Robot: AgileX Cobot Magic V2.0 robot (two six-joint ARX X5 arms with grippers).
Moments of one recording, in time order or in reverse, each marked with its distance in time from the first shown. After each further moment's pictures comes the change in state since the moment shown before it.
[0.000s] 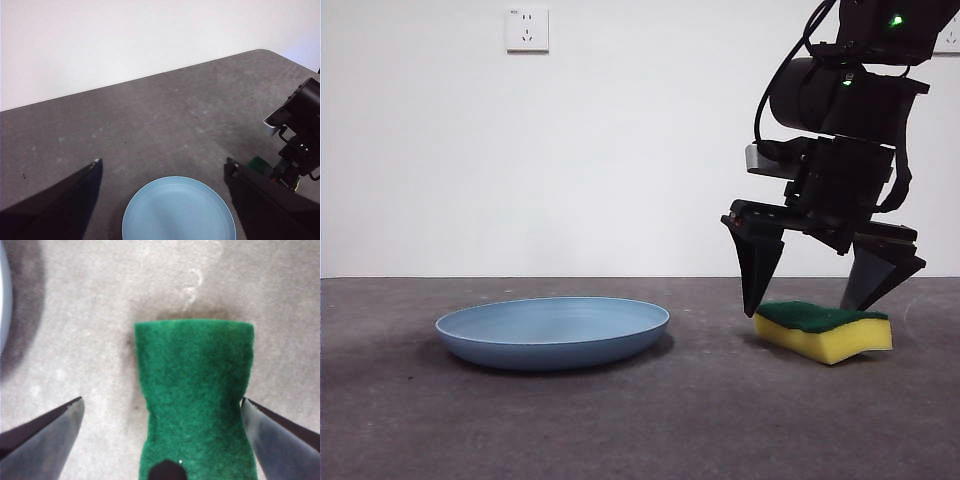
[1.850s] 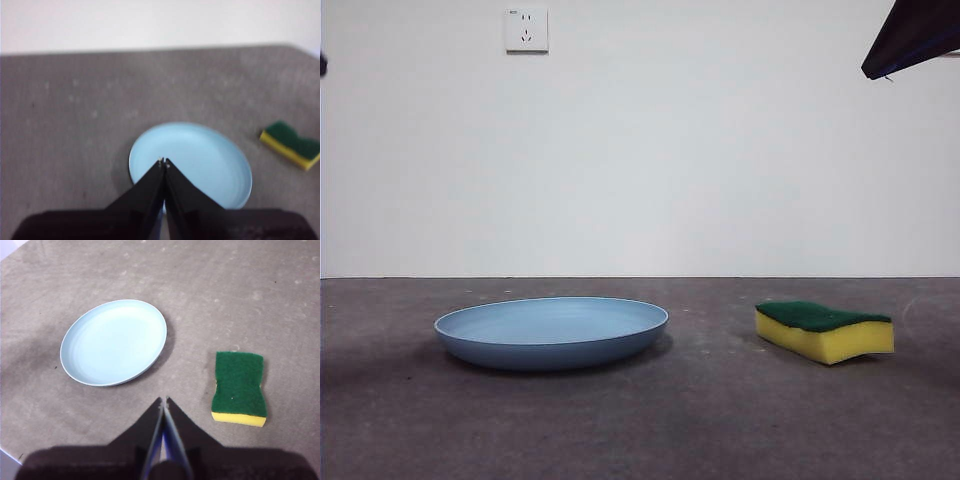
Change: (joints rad) left arm 0.000 -0.401 -0.571 0.148 -0.087 -0.124; right arm 0.196 -1.030 -0.451 0.076 0.053 0.064
